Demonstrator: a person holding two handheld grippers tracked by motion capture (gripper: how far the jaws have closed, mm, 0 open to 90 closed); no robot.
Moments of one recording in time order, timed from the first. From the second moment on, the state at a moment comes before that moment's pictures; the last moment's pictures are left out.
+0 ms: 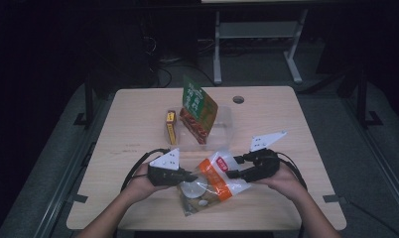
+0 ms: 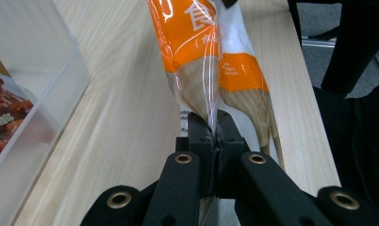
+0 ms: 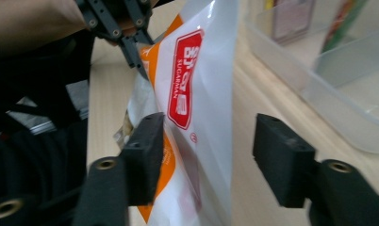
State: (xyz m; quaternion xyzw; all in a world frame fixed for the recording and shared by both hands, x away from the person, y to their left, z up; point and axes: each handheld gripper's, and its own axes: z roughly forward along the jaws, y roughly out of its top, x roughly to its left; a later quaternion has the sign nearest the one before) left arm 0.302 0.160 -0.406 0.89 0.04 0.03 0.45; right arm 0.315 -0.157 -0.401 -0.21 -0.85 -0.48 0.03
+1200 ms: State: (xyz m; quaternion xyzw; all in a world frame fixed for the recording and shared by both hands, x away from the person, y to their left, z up) left arm 0.300 0.186 -0.407 0.88 0.11 0.05 0.47; right arm 0.307 -0.169 -0.338 -0.15 -0.85 -0.50 0.00
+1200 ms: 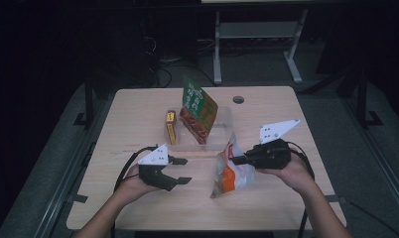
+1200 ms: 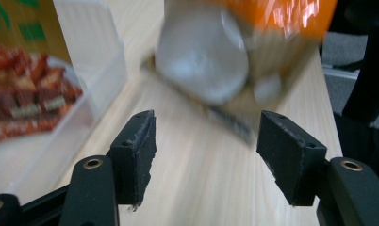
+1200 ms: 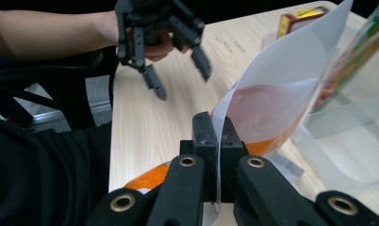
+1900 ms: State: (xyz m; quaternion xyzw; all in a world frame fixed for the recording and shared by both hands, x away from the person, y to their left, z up) left arm 0.303 0.196 -0.418 0.89 0.13 0.05 0.44; right arm 0.342 -0.174 -0.269 -0.16 -0.89 -0.42 -0.10
